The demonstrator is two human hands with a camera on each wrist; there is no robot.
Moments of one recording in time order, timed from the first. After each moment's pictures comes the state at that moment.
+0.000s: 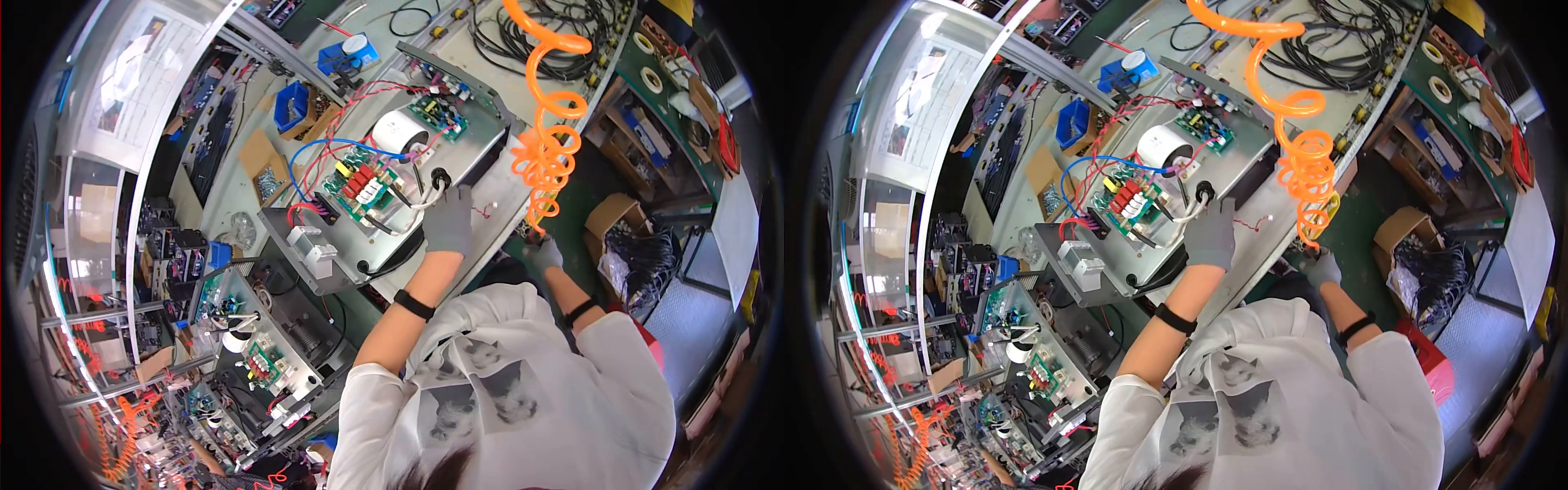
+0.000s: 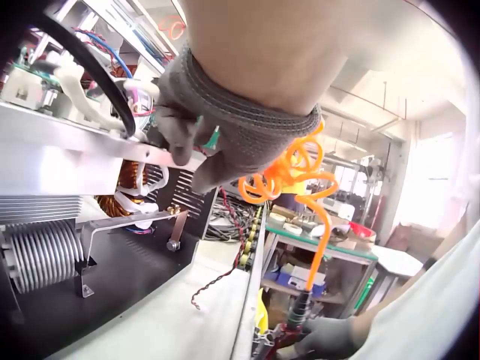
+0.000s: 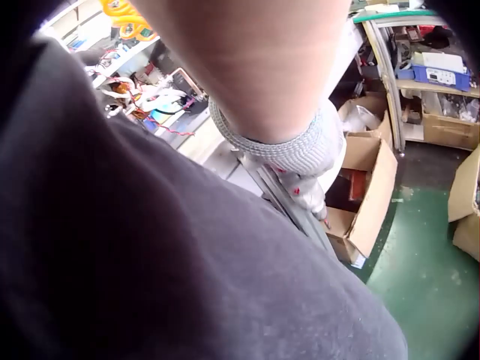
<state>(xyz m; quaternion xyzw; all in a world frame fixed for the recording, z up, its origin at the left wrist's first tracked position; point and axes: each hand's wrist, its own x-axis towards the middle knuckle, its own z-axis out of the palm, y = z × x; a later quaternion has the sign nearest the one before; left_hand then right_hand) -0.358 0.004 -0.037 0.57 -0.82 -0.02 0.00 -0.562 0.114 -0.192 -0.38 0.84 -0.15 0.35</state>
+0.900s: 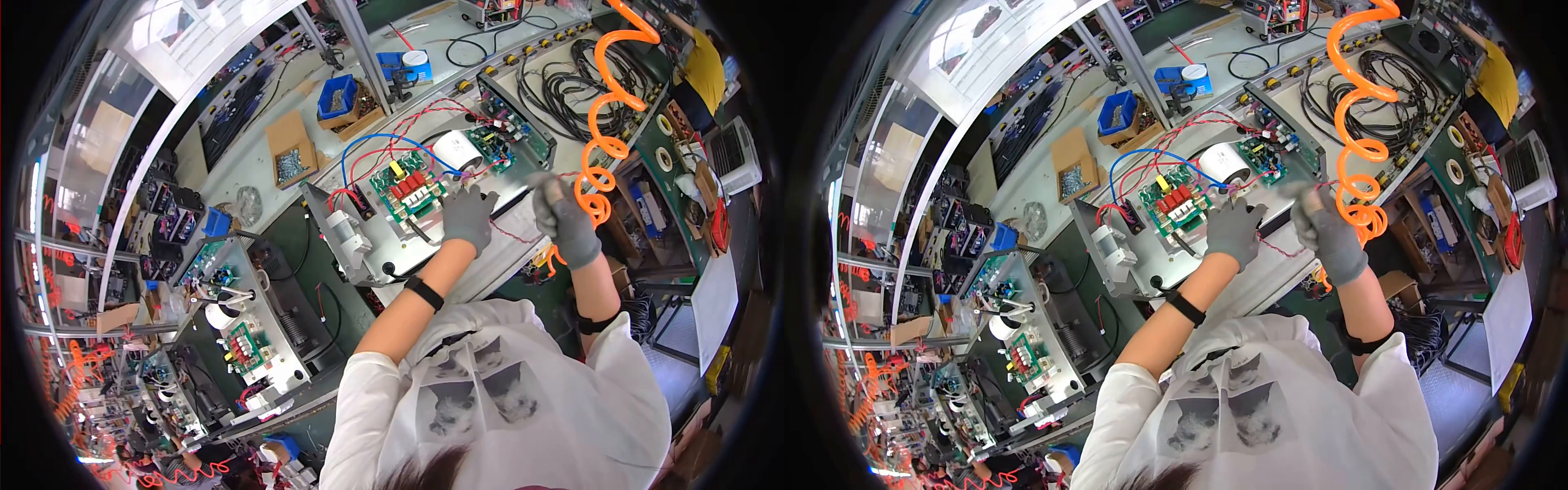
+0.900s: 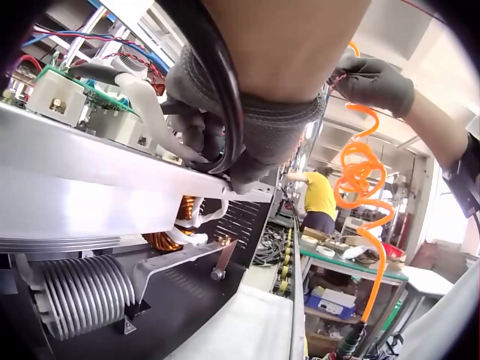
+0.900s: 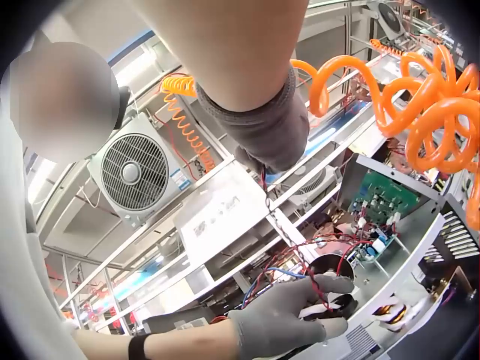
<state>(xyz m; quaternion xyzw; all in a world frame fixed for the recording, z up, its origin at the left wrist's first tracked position) -0.327 -0.033 -0.005 0.58 -0.81 -0.07 0.02 -0.501 -0.014 0.076 -0.41 0.39 -0.45 0.69</state>
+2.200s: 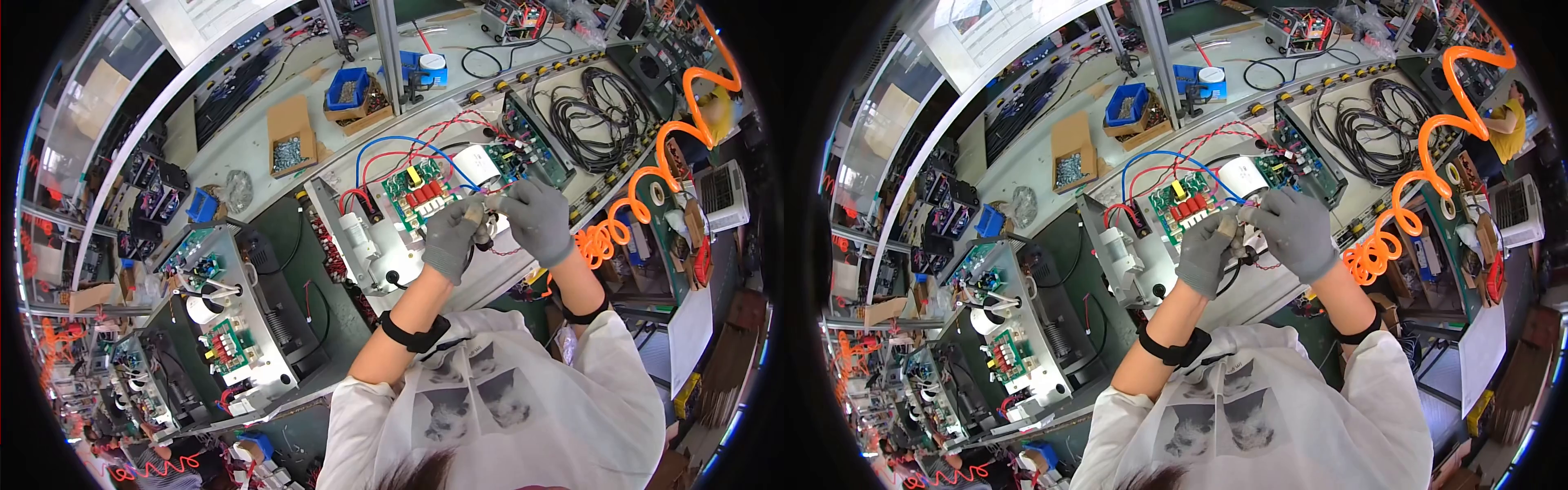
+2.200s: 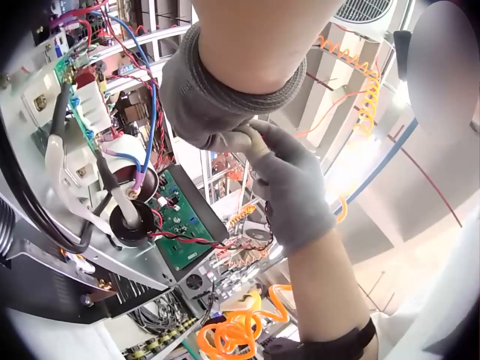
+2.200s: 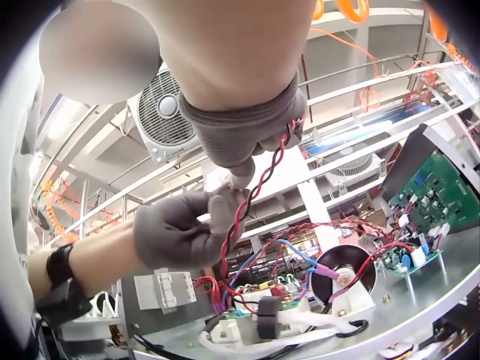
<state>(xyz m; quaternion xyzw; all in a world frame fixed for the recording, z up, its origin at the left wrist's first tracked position) -0.275 -0.019 0.028 0.37 -0.24 -0.70 0.56 -0.427 -0.054 0.095 -0.89 0.35 -0.28 -0.03</state>
